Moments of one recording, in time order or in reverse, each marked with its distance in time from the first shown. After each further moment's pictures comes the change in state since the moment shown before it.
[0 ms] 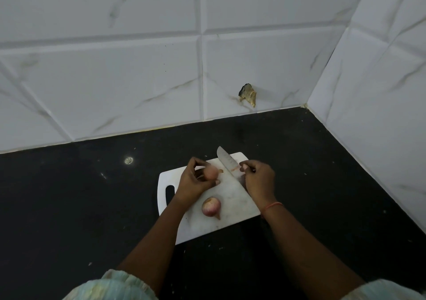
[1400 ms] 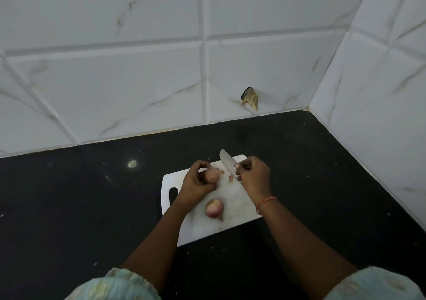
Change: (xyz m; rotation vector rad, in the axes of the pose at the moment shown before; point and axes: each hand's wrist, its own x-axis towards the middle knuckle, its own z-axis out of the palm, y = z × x) left_hand -0.001 0.001 -0.004 -0.030 -0.054 0.019; right_hand 0.007 -0.006 0.017 0.055 -0.008 -0.034
